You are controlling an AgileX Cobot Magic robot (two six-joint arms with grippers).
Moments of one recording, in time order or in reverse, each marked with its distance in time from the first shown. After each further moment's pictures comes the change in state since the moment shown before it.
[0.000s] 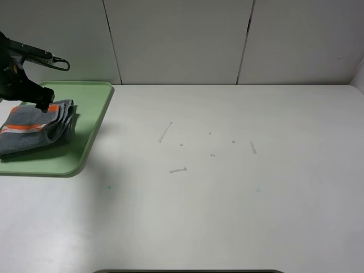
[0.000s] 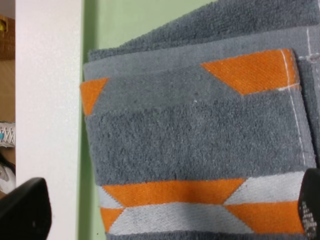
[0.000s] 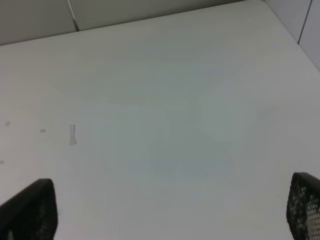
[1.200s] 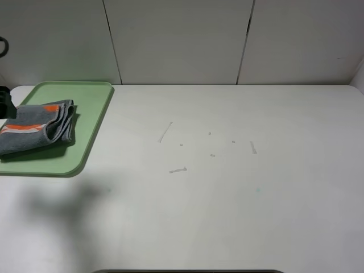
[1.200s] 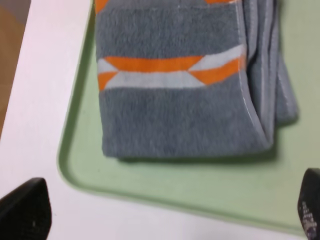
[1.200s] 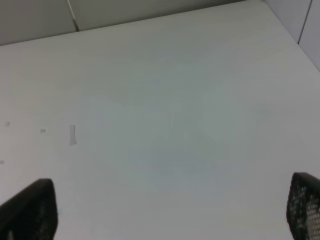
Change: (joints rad) left arm 0.000 -0.721 0.498 -0.246 -0.032 0.011; right arm 0.000 0.000 0.000 0.000 0.000 0.000
